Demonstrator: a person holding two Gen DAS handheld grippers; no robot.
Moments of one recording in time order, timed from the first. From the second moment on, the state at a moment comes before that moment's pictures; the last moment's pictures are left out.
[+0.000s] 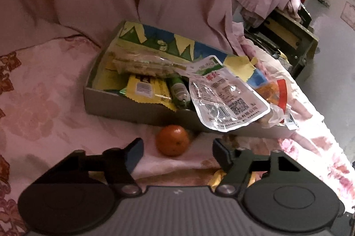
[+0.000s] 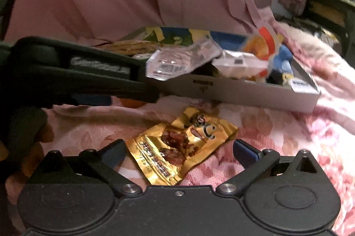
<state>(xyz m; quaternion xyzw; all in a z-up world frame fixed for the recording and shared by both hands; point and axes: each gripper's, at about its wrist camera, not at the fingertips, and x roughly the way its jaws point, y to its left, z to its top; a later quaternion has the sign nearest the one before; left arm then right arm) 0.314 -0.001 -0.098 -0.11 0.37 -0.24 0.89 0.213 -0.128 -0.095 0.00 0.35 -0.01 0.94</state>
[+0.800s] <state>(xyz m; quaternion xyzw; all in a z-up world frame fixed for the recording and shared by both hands) 0.310 0.010 -0.093 -0.11 0.43 -0.21 0.87 0.192 -0.125 -0.083 0.01 0.39 0.00 0.92</state>
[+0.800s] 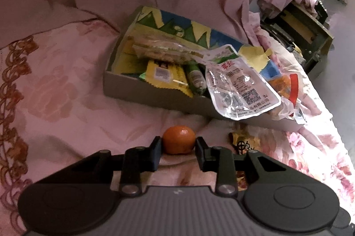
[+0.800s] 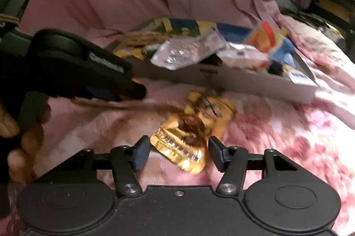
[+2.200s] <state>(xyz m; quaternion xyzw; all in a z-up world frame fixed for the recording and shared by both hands) 0.314 0.007 -0.091 -0.10 0.44 -0.19 0.87 0.202 -0.120 -0.088 -0.03 0.33 -0.05 0.94</state>
